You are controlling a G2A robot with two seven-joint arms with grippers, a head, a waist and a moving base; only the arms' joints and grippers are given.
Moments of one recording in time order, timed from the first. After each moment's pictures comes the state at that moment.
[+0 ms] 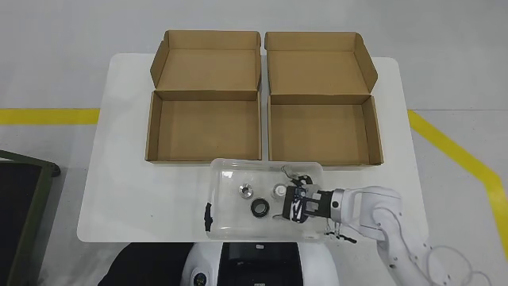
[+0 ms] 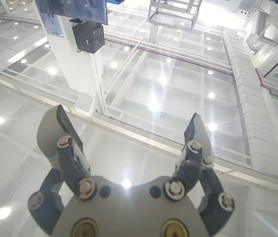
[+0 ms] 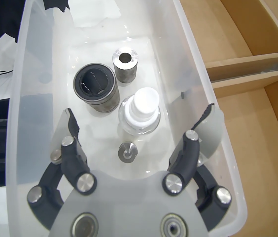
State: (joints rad) left arm -0.37 -0.34 -0.25 -1.16 3.07 0.41 0.06; right arm -1.45 -1.12 1.23 -1.91 -1.48 -0.93 0.32
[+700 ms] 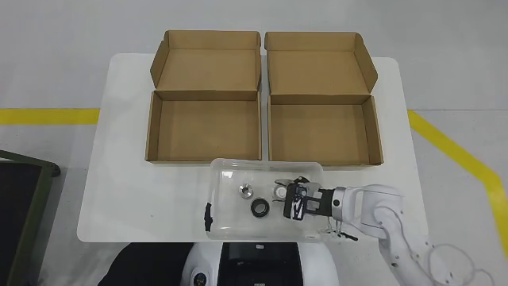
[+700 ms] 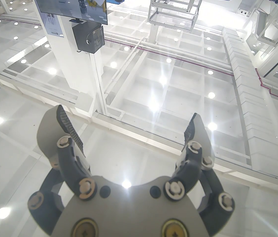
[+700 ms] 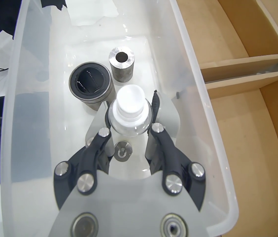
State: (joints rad) left arm -0.37 -0.34 -0.25 -1.16 3.07 0.41 0.06; right arm -1.44 -1.10 1.23 -1.93 -1.48 -0.93 0.31
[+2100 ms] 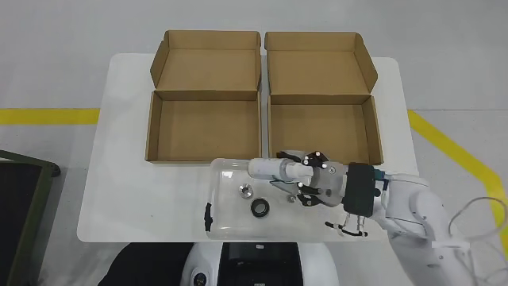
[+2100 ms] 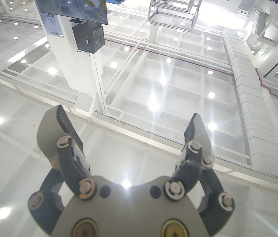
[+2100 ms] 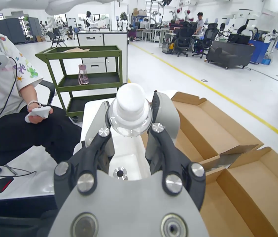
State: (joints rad) left arm -0.37 -0.34 -0.25 -1.16 3.07 0.41 0.06; right arm -1.40 -1.08 1.33 -2.11 -0.99 -0.86 0.02
